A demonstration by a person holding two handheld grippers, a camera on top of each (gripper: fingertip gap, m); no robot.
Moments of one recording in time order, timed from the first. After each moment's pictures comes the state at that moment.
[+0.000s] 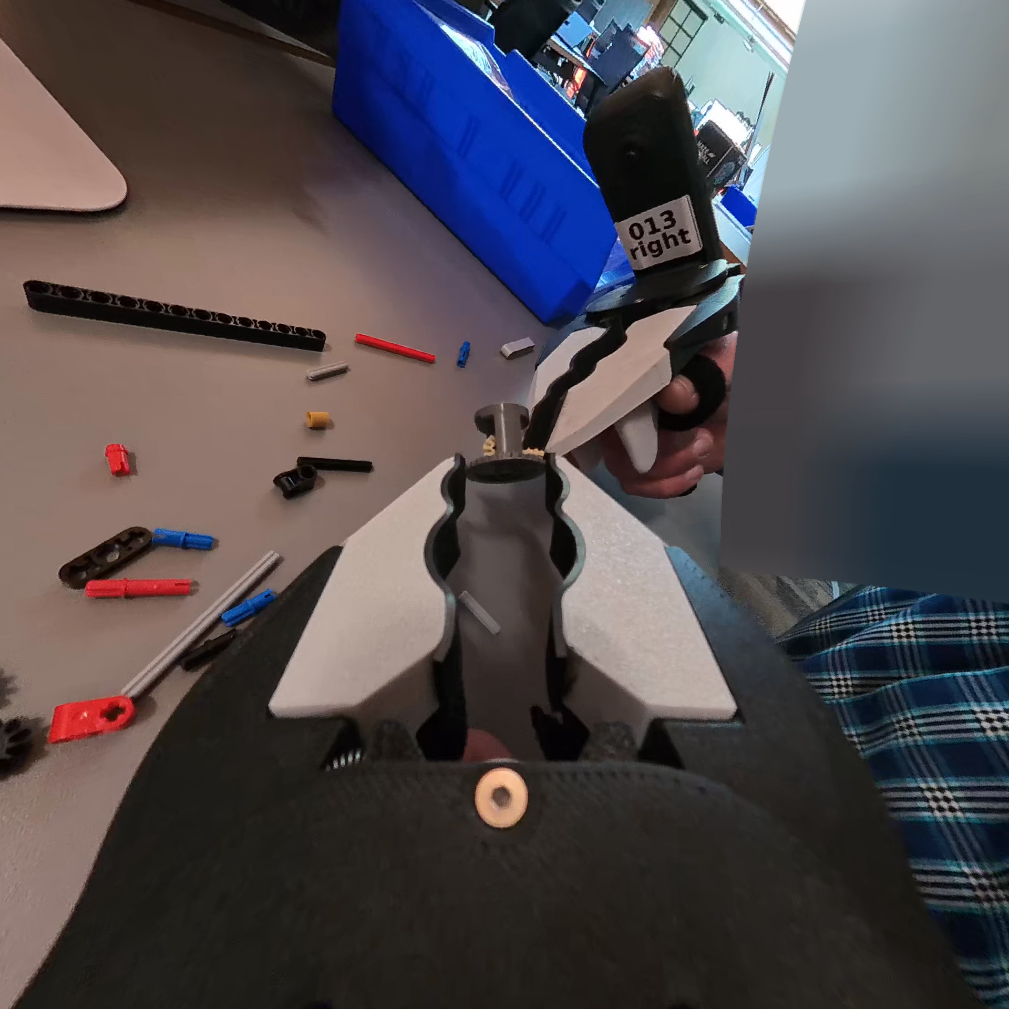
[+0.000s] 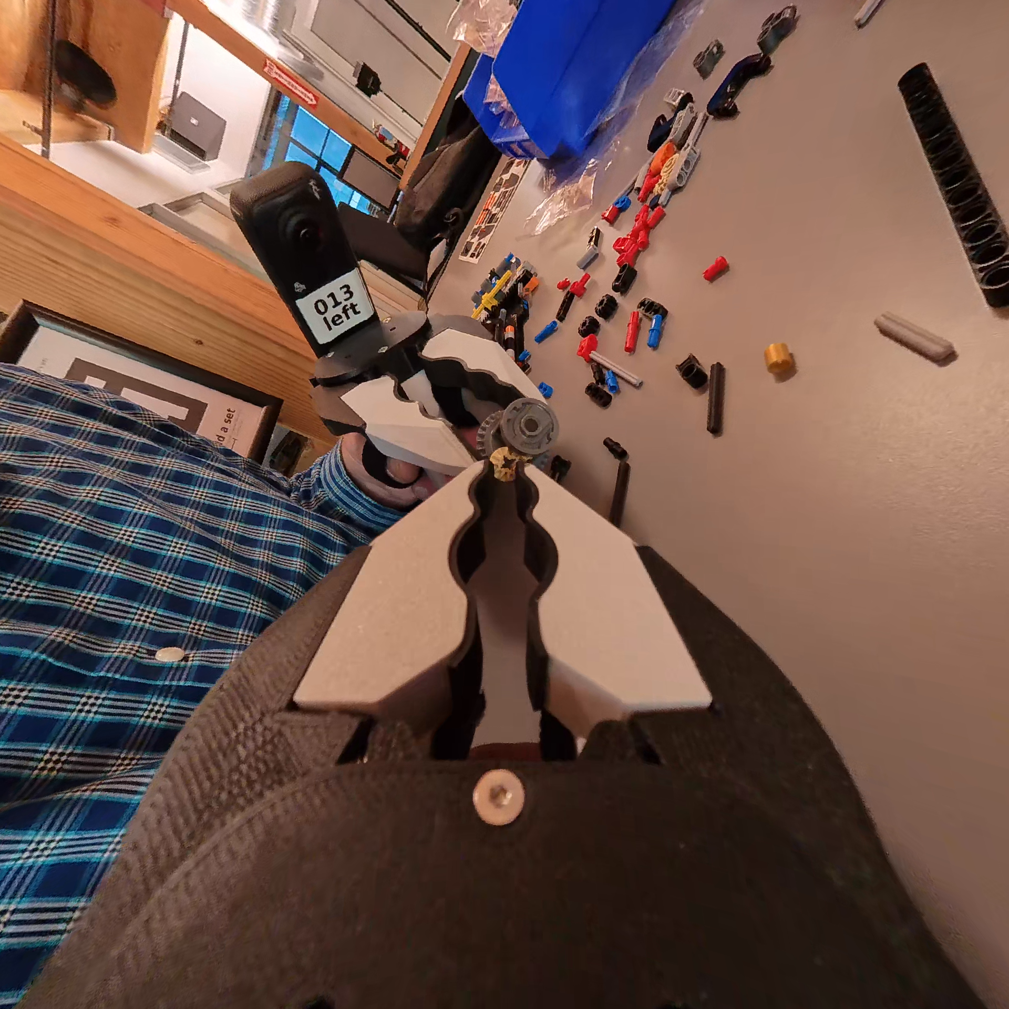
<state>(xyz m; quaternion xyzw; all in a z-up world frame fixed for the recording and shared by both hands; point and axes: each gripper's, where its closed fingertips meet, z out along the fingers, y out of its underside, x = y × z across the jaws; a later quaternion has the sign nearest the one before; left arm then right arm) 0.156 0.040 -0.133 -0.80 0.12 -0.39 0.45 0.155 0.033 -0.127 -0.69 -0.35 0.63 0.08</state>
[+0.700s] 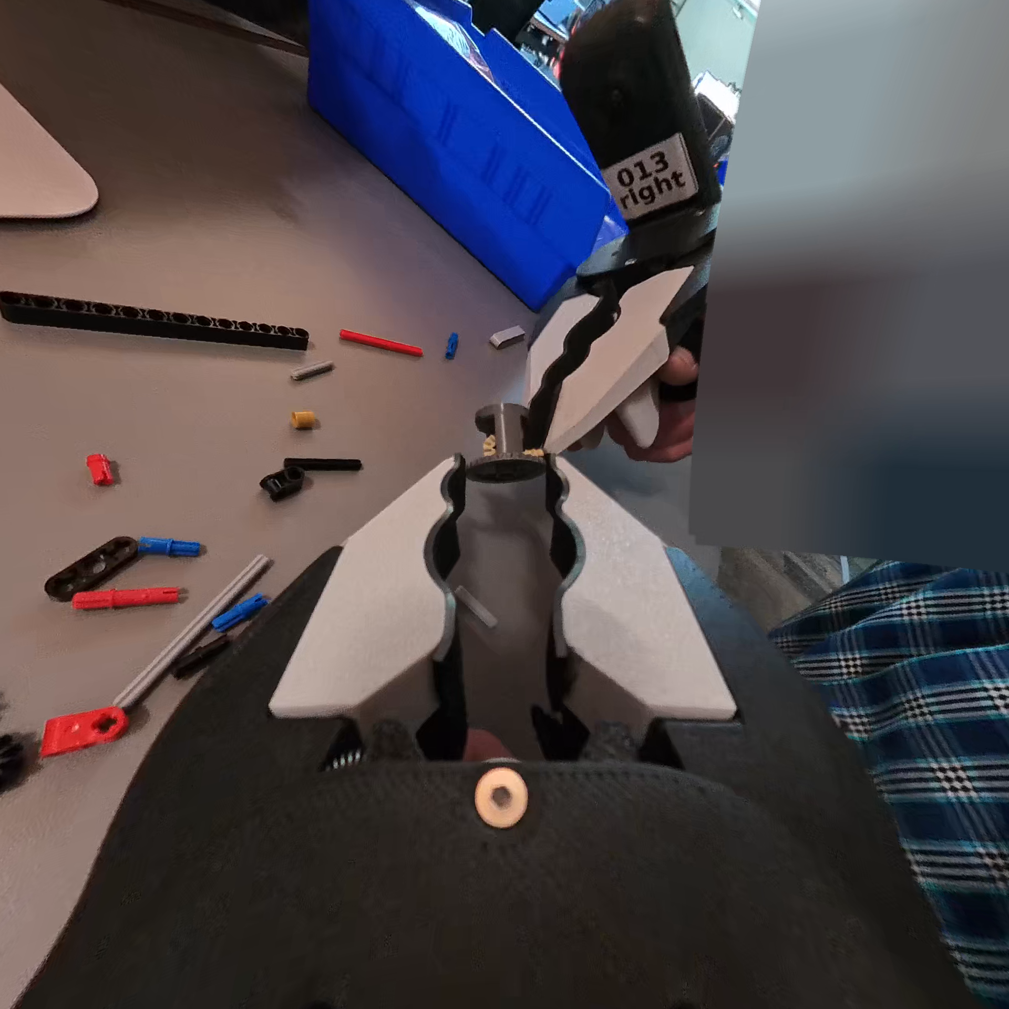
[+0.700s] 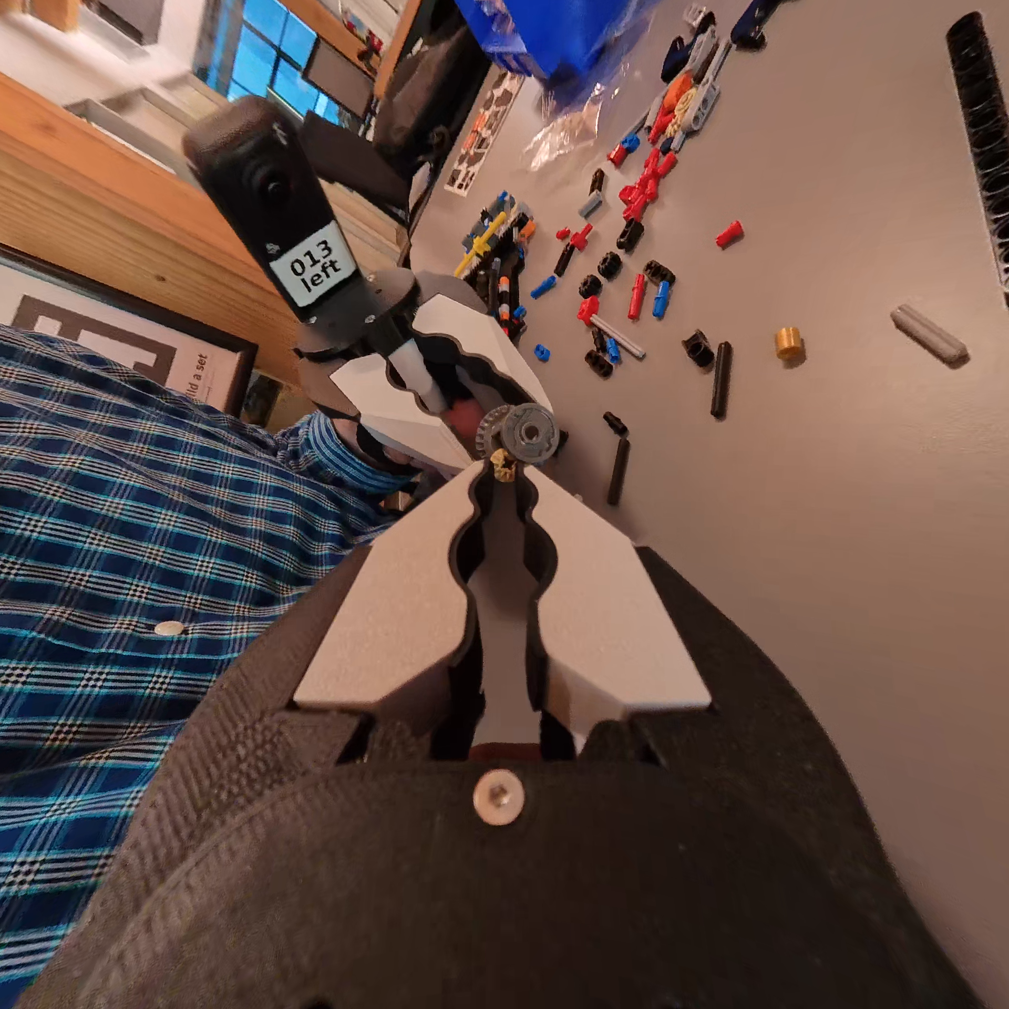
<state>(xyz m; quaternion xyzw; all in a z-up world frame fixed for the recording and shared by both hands) 0.160 0.035 -0.133 -0.80 0.14 -0.39 0.45 0.159 0.028 -0.129 -0.70 -0.40 0.59 0.05</state>
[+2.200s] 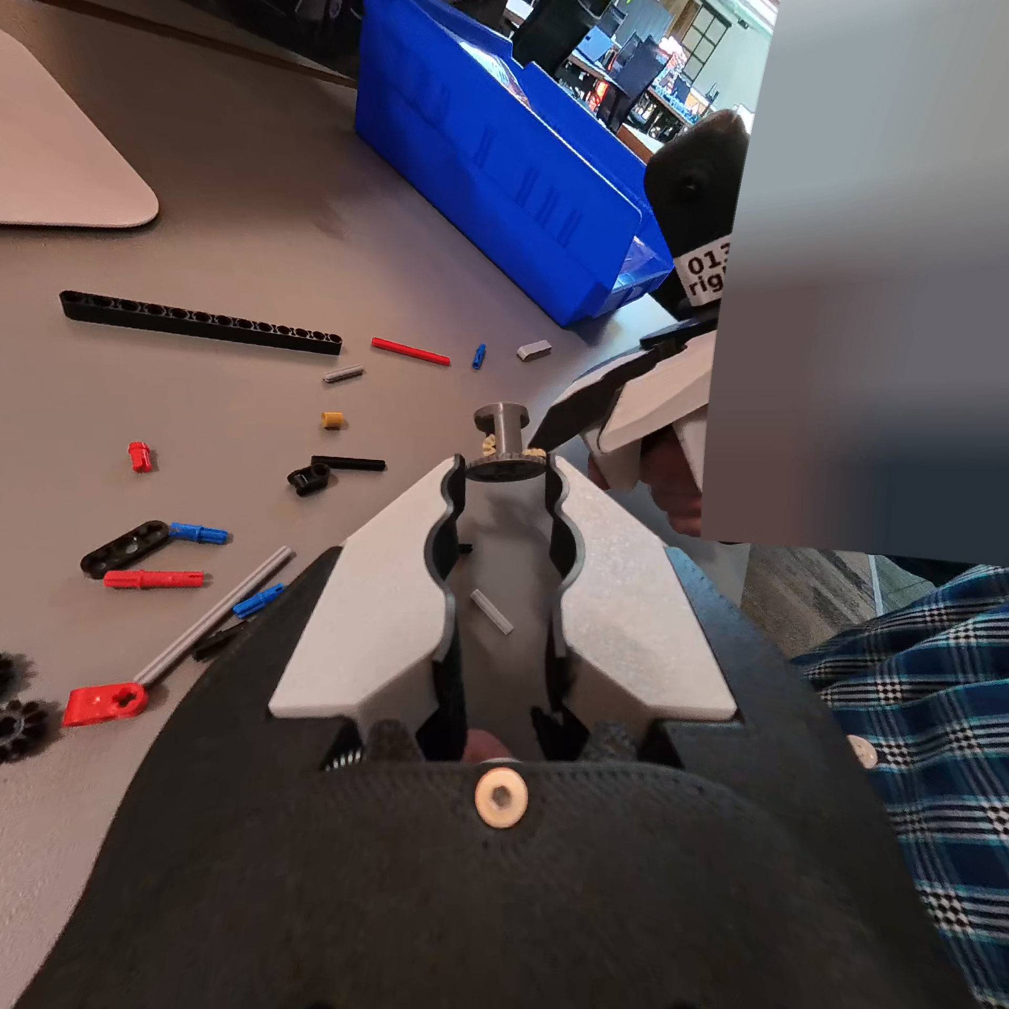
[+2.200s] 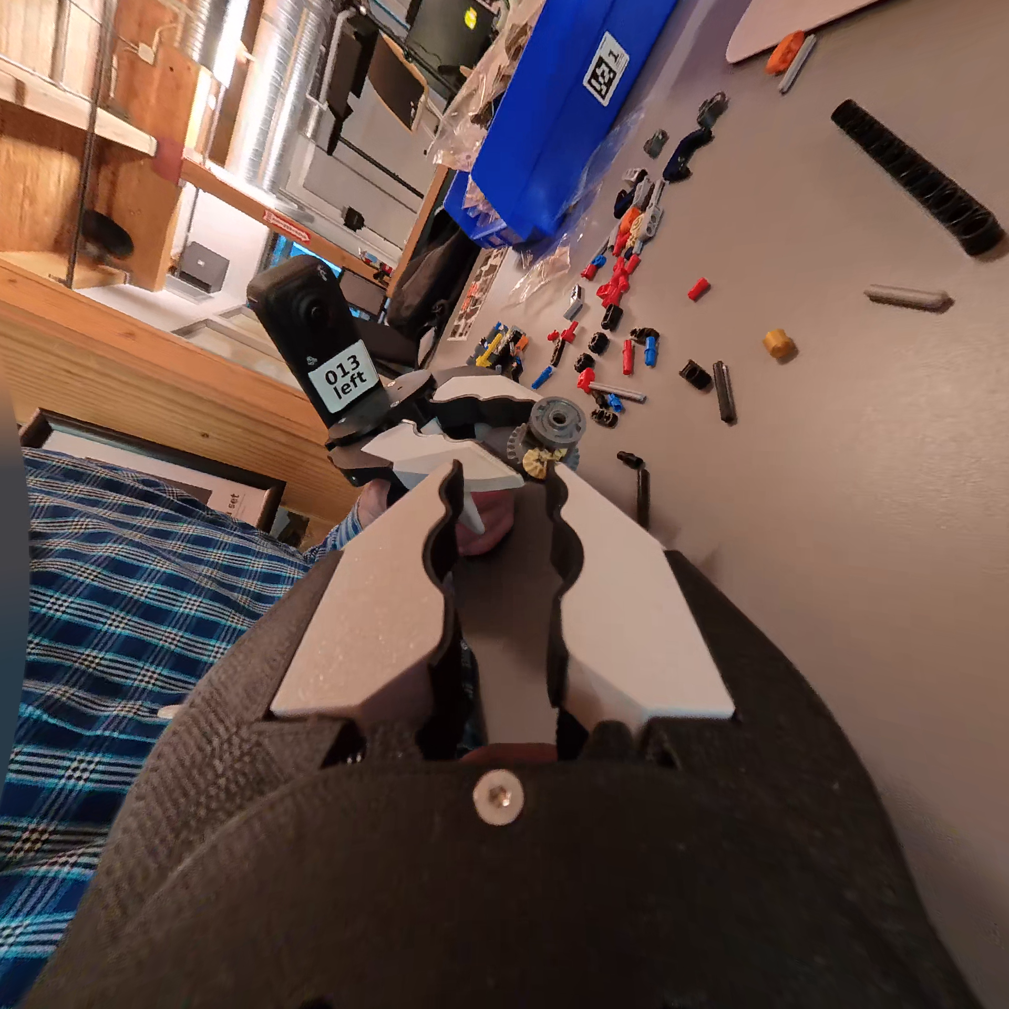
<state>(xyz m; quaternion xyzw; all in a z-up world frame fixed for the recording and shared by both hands) 0.155 0.040 -0.136 -0.80 0.12 -0.37 0.46 0.154 0.029 -0.119 -0.71 -0.27 0.64 0.13</state>
